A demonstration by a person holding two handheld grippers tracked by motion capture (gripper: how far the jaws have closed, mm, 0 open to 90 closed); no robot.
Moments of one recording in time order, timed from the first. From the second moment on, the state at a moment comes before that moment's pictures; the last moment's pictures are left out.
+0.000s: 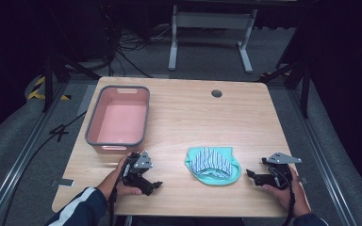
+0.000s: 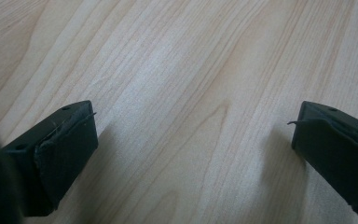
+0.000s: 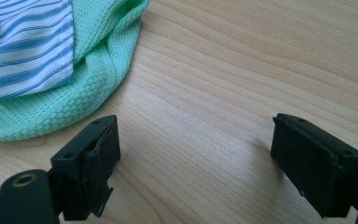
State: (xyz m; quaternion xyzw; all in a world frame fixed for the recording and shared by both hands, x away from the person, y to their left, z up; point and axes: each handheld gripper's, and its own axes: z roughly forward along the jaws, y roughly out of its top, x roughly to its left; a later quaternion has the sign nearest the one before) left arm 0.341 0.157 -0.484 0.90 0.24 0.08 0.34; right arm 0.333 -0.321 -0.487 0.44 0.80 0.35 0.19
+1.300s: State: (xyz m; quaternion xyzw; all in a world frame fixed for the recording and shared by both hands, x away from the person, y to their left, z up) left arm 0.359 0.095 -0.453 0.89 0.23 0.11 0.37; right arm 0.331 -0.298 -0.457 0.40 0.81 0.39 0.17
